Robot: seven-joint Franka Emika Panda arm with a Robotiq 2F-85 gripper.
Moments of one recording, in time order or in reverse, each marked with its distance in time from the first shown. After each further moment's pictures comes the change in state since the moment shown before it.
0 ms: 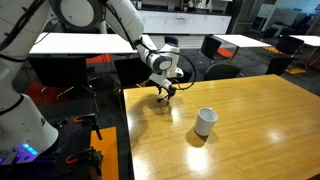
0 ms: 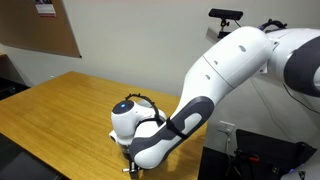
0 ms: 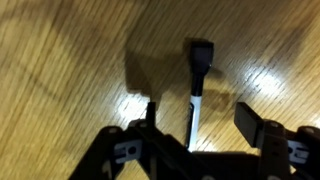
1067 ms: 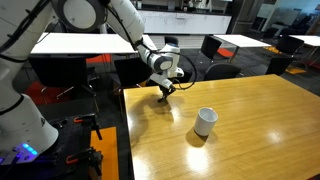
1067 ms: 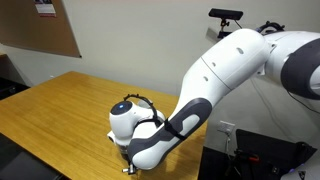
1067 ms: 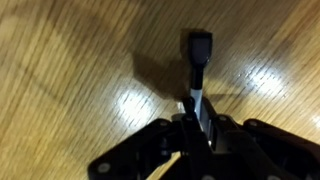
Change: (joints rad) arm 0.005 0.019 0.000 0.028 -0.005 0.000 -0.001
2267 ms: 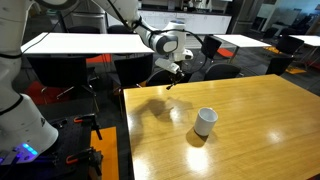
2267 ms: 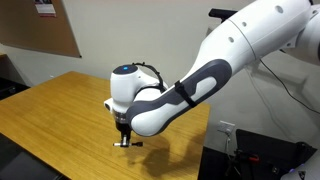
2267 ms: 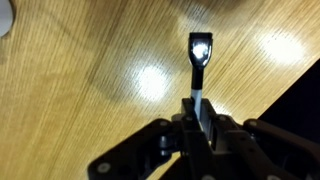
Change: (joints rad) arm -0.043 -0.201 -0.003 -0.037 0.029 -0.014 0.003
